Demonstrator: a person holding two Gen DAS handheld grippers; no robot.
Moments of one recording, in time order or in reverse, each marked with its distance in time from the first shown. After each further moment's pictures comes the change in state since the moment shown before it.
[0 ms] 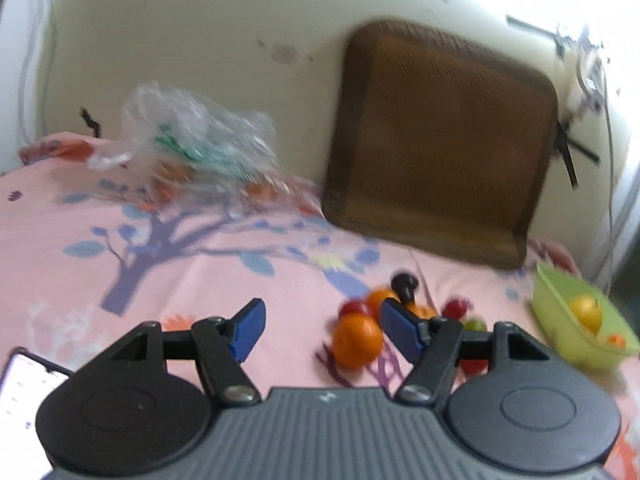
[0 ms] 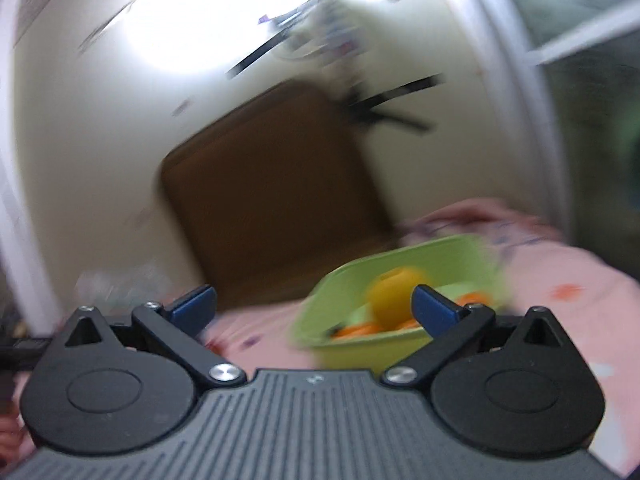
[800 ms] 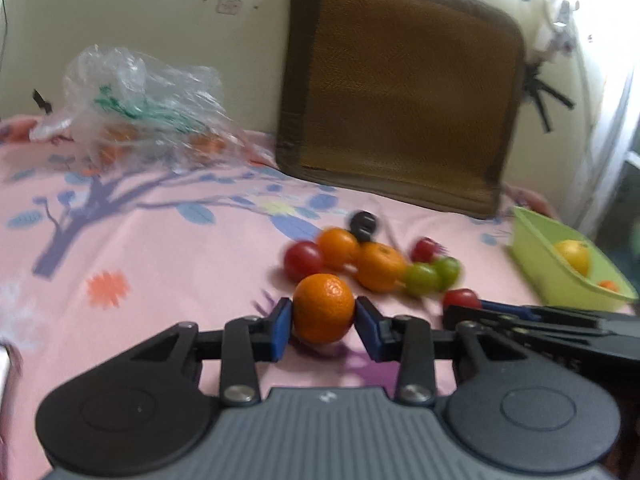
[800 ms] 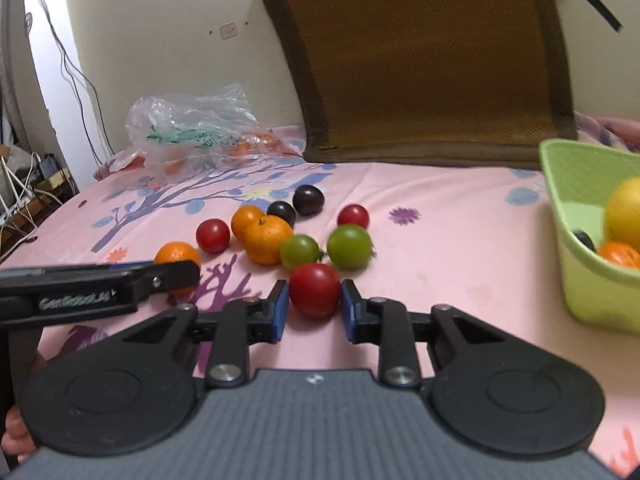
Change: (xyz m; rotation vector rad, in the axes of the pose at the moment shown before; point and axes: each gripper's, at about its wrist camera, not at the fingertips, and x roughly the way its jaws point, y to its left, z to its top) left arm 0.017 -0.025 -0.032 0.053 0.081 -0.098; right arm 0.103 0.089 -0.044 -0.147 0.431 0.161
